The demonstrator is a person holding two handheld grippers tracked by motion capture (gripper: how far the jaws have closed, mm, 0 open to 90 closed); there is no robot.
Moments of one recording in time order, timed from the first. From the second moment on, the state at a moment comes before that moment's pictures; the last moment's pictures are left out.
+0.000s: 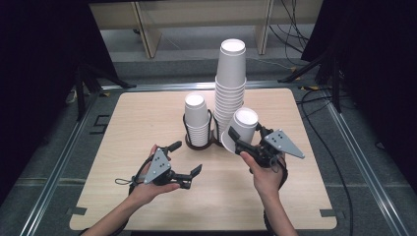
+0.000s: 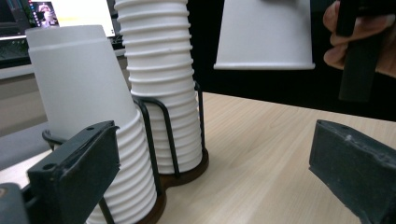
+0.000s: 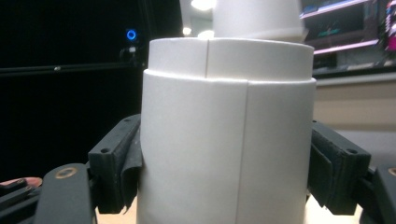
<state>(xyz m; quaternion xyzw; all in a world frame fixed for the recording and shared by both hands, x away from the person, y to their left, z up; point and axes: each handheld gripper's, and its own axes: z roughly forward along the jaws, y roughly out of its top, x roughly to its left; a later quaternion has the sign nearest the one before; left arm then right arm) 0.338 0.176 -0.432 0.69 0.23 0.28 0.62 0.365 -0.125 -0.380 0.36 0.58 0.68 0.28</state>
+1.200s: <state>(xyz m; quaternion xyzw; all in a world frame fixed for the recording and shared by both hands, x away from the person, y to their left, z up) 0.368 0.100 -0.458 0.74 0.20 0.22 0.61 0.367 -0.099 -0.429 0.43 0.59 0.65 0.21</state>
